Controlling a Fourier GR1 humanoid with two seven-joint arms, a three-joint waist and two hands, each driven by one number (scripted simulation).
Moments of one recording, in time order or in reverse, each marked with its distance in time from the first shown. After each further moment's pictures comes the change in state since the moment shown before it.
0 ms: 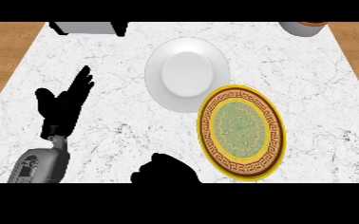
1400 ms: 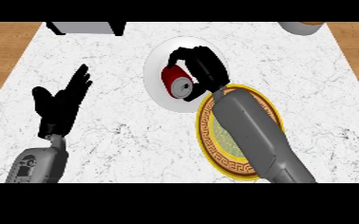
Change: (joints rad) left arm -0.006 -0.007 0.027 -0.005 -0.014 -0.014 0.006; right arm -0.502 0.001 -0.597 0.636 -0.266 -0.413 -0.171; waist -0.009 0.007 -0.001
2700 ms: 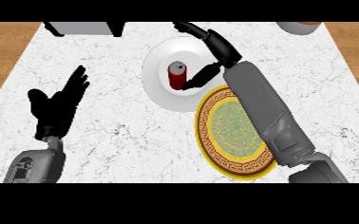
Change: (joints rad) left arm 0.014 -0.001 0.017 -0.008 -0.003 -0.012 -0.007; right arm -0.256 -0.016 -0.340 0.460 -0.309 0.391 -0.492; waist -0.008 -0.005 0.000
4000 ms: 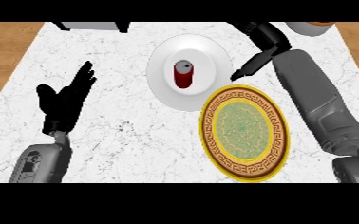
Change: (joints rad) left arm -0.040 -0.023 -0.009 0.017 -0.021 -0.011 -0.005; right arm -0.057 -0.237 -0.100 0.223 -0.076 0.295 -0.002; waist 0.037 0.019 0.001
